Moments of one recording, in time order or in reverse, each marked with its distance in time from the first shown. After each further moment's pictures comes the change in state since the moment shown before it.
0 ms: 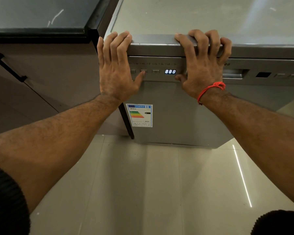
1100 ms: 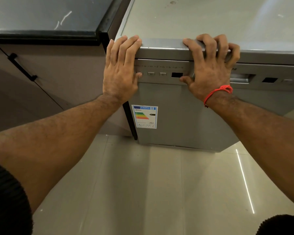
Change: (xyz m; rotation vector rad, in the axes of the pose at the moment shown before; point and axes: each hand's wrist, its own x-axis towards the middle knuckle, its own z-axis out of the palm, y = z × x) left_hand 0.001 -0.013 -0.019 -0.044 -0.132 0.054; right_hand 0.000 0.000 -0.004 0.048 -0.034 0.016
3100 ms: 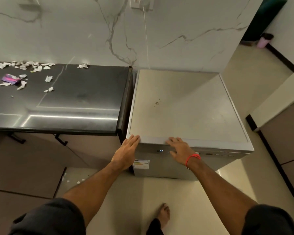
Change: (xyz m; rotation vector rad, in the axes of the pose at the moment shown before) left_hand 0.064 0.002 -0.096 -0.251 -0.741 -0.119; right_hand 0.069 0.015 -0.108 0.420 -0.890 0.126
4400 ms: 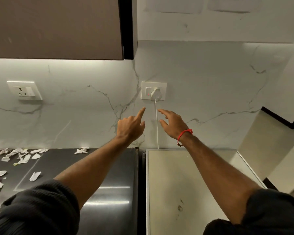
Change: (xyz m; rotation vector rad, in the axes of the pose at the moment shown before) left_hand 0.431 -0.125 -0.329 0.342 0.411 -0.097; right_hand 0.354 -0.167 -0.354 0.159 0.655 -0.196
